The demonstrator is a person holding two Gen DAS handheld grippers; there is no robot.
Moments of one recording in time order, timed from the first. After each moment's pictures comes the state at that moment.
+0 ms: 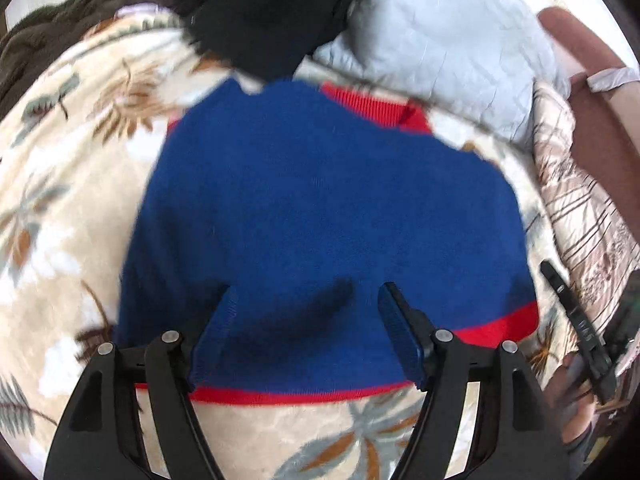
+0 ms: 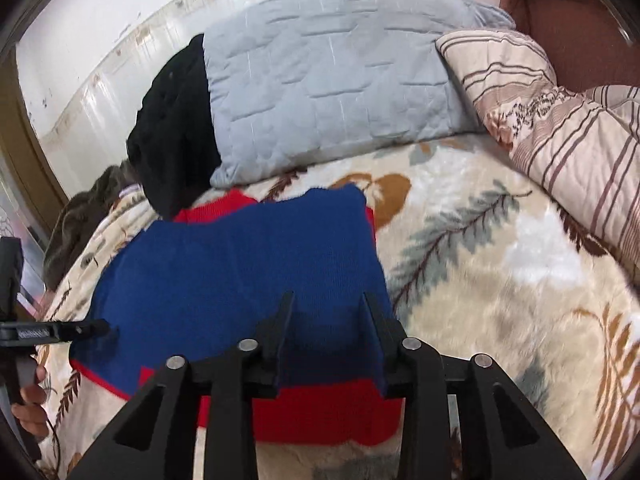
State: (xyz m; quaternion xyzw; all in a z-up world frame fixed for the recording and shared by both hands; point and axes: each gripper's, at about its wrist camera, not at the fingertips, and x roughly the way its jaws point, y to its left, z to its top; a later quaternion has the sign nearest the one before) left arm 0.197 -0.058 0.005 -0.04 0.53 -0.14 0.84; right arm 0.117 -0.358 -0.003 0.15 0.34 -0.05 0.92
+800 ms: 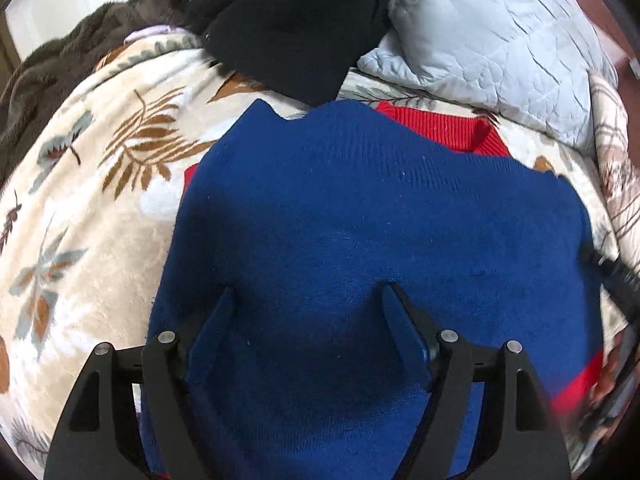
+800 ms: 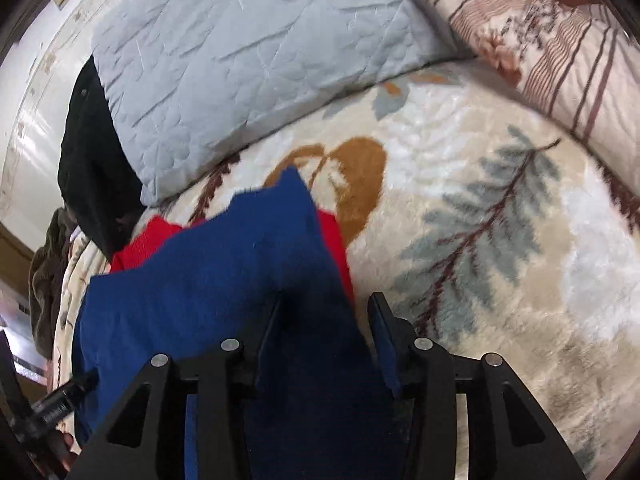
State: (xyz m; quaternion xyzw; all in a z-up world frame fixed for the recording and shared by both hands) left arm 0.251 -0.071 -0.029 0.04 0.52 -0.06 0.85; right arm 0.198 -0.397 -0.024 0.24 0.39 -0.12 0.88
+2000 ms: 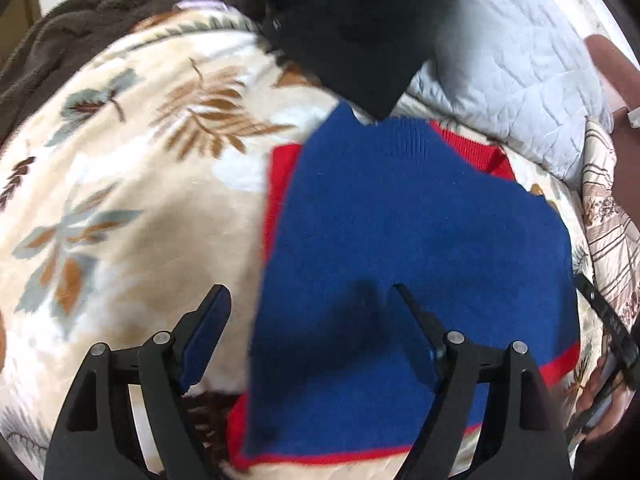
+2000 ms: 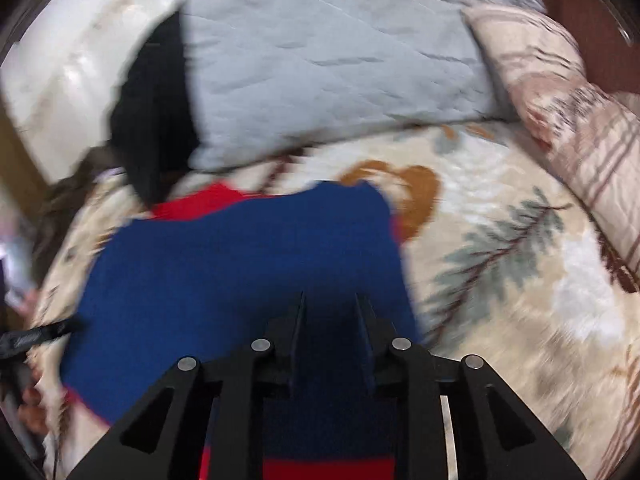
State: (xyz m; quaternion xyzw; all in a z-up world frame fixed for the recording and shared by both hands) left arm 0.235 0.008 -0.008 -0.04 0.52 -0.07 0.85; right arm 0.166 -0.331 0.001 0.12 0.39 -0.02 0.91
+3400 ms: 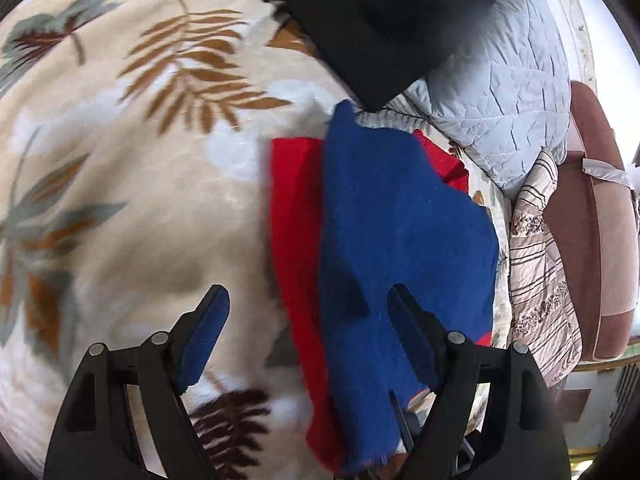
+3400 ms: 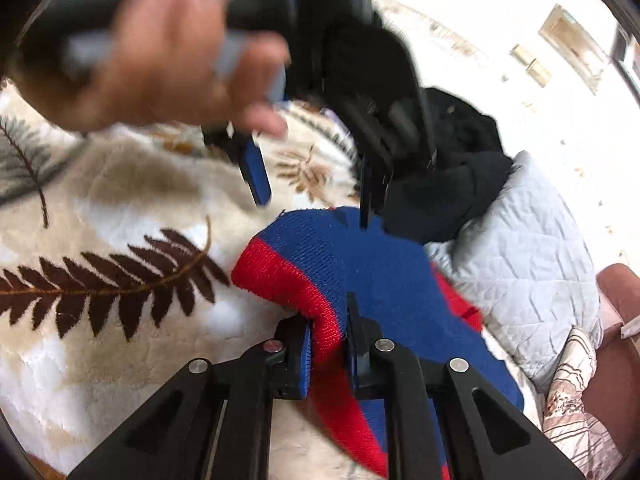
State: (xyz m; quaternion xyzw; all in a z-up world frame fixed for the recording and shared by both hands) left arm 0.296 0.059 -0.014 -0.18 0.63 -0.19 0.73; right arm 0.137 -0.011 -0.038 -0.34 0.23 0.07 0.91
